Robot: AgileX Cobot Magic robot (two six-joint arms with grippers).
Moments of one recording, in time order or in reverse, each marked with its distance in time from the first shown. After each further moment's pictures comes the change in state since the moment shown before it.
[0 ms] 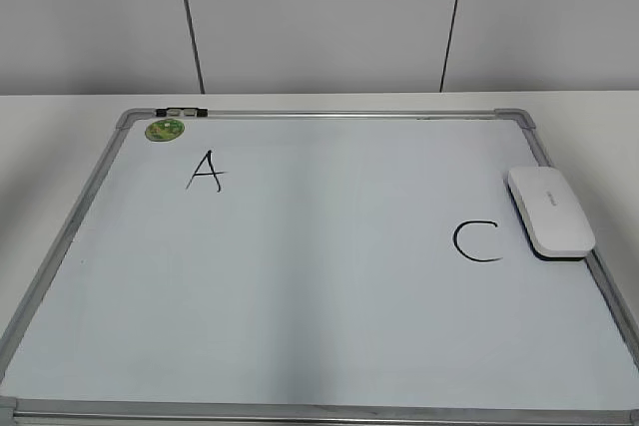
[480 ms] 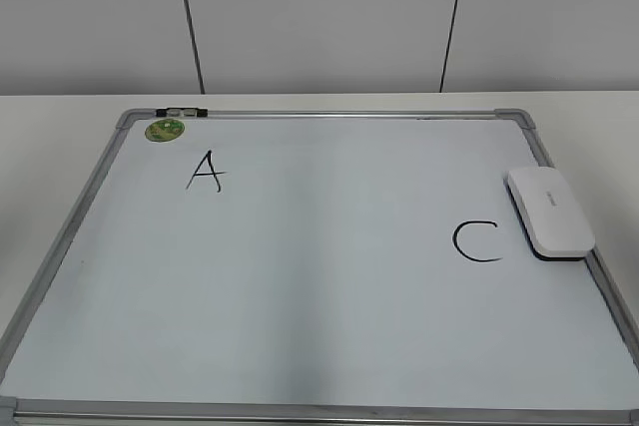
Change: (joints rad) left arm -0.062 -0.442 0.355 0.000 0.008 -0.053; right arm 0.000 -0.355 0.176 -0.002 0.009 -0.007
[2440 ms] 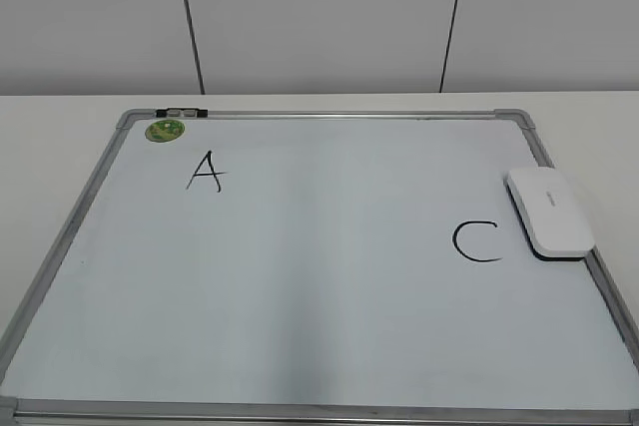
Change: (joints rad) left arm -0.003 -0.774 0.827 0.127 -0.151 -0.009; right arm 0.000 -0.918 0.888 -0.142 -0.117 -0.002
